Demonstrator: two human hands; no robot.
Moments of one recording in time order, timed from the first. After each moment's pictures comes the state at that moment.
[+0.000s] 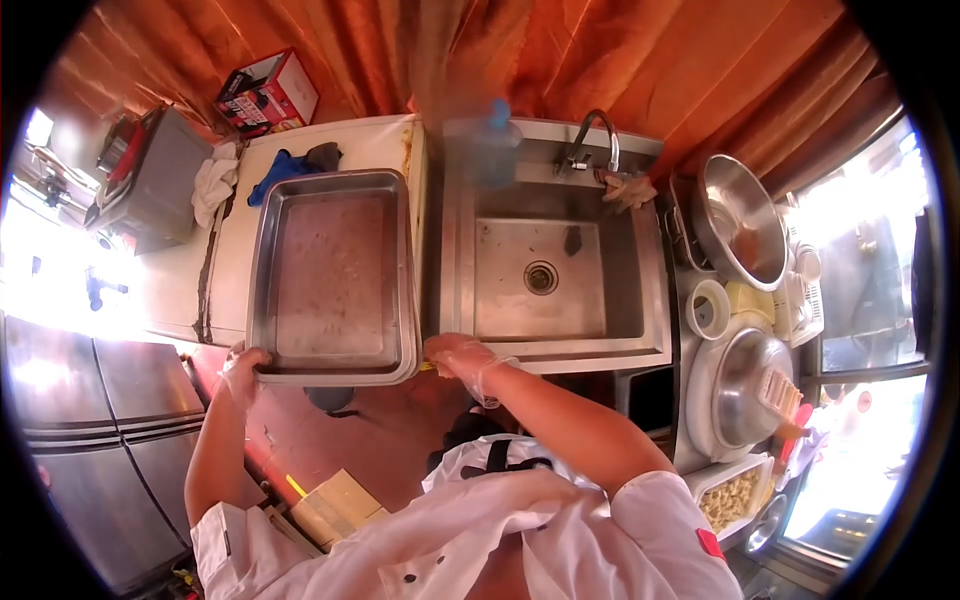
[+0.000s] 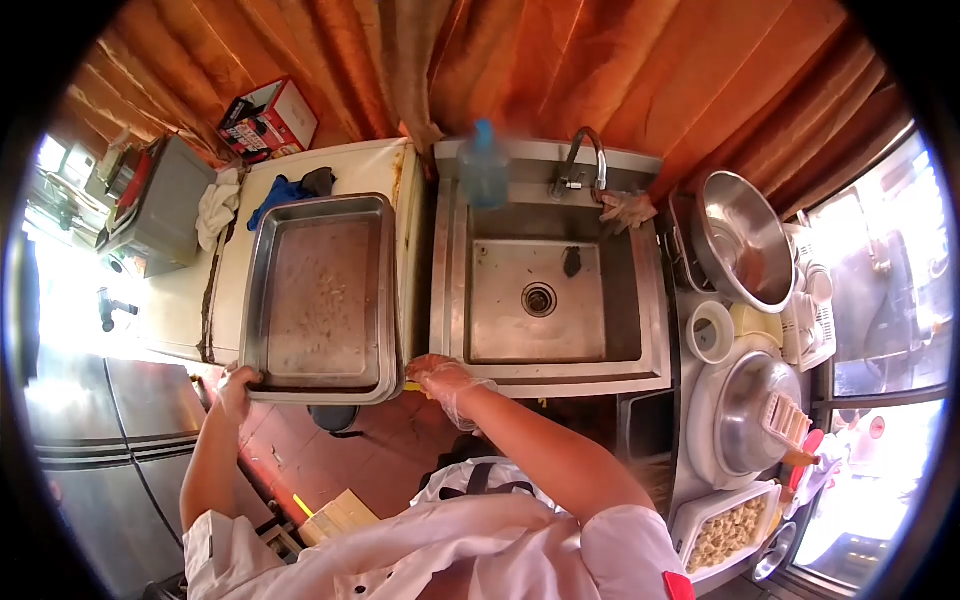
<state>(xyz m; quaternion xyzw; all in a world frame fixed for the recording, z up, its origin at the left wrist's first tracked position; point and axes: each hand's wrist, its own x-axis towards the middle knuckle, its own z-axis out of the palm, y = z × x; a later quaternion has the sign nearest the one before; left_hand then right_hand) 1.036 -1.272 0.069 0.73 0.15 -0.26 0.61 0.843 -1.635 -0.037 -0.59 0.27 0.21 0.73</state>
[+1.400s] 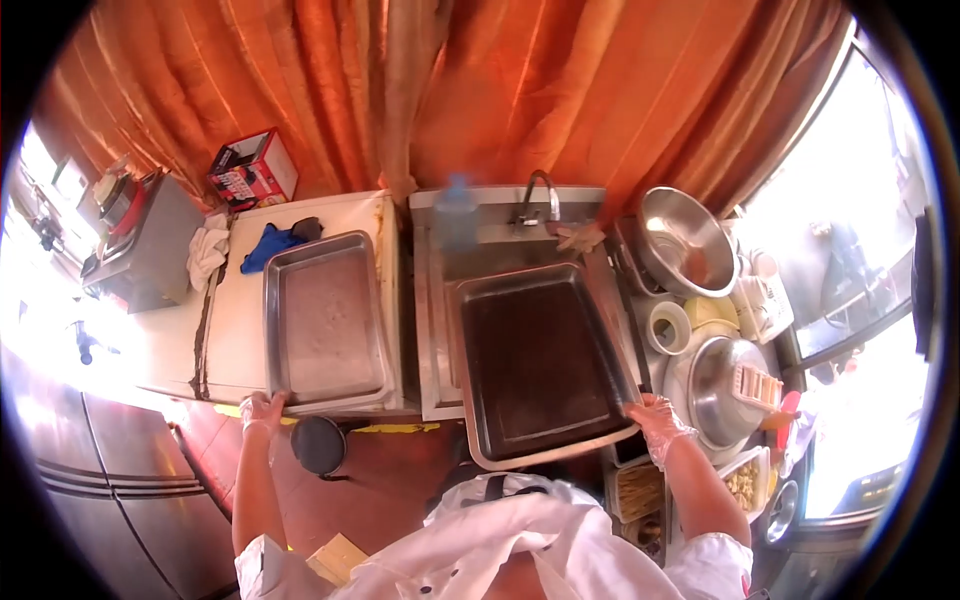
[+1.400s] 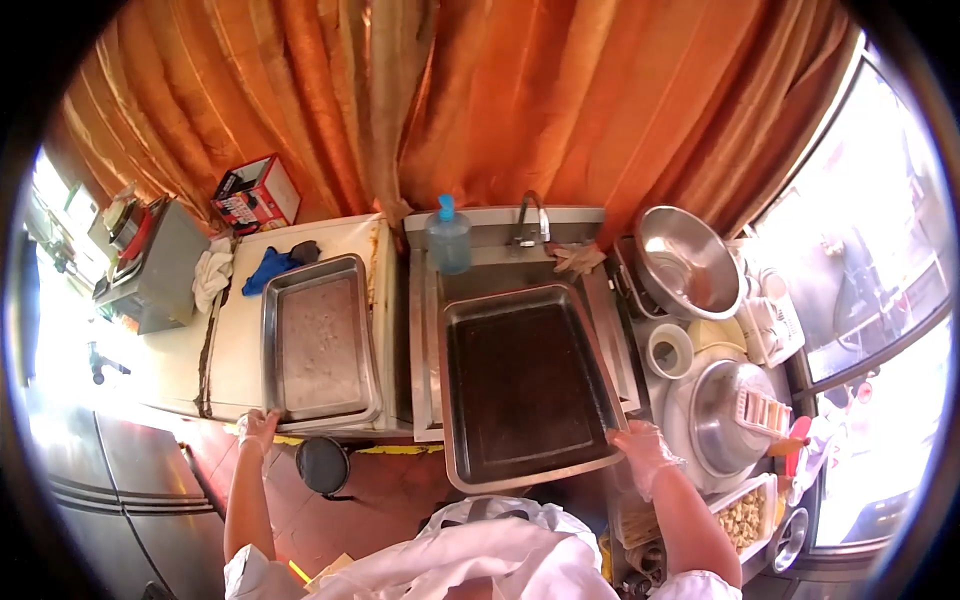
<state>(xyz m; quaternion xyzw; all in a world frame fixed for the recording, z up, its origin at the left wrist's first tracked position) 1.044 -1.264 -0.002 0.99 -0.02 -0.11 0.10 0.549 -1.805 0.099 -0.61 0.55 -0.07 0.57</state>
